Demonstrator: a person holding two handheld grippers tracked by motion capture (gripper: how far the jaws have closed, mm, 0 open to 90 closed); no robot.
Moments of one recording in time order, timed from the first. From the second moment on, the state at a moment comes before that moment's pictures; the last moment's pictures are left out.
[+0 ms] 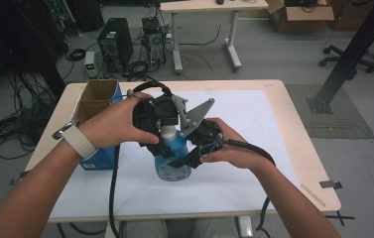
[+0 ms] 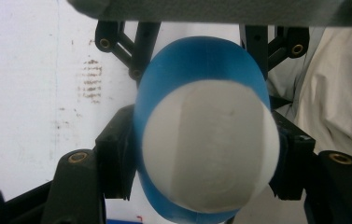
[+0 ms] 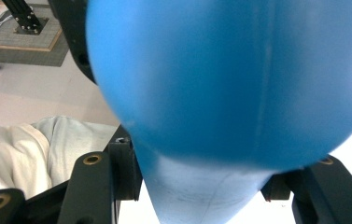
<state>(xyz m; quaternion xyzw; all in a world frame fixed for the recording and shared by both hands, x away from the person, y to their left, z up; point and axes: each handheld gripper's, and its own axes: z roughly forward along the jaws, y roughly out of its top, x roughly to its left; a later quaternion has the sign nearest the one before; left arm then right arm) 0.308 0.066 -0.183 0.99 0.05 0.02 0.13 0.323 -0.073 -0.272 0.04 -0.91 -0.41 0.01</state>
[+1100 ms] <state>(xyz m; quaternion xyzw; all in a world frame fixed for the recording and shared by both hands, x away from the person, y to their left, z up) 0.310 0.085 -0.148 0.98 0.15 0.06 0.09 0.335 -0.125 -0.268 -0.03 -0.93 -0.37 -0.04</state>
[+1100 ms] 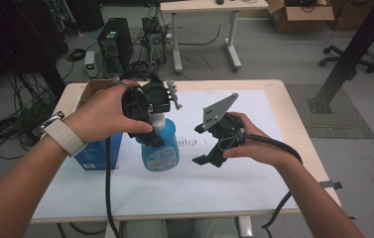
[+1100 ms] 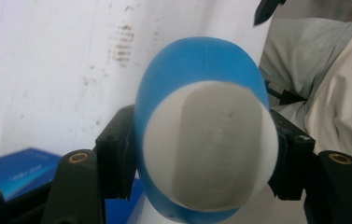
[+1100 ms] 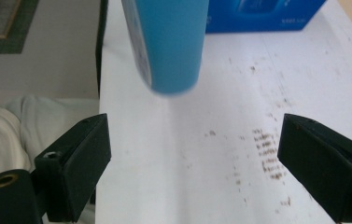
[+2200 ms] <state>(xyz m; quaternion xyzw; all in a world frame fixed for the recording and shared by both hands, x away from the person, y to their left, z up) 0.352 0.156 -0.051 0.86 0.48 0.14 0.11 0.333 -0.177 -0.283 -0.05 -0.97 -0.23 -0.05</state>
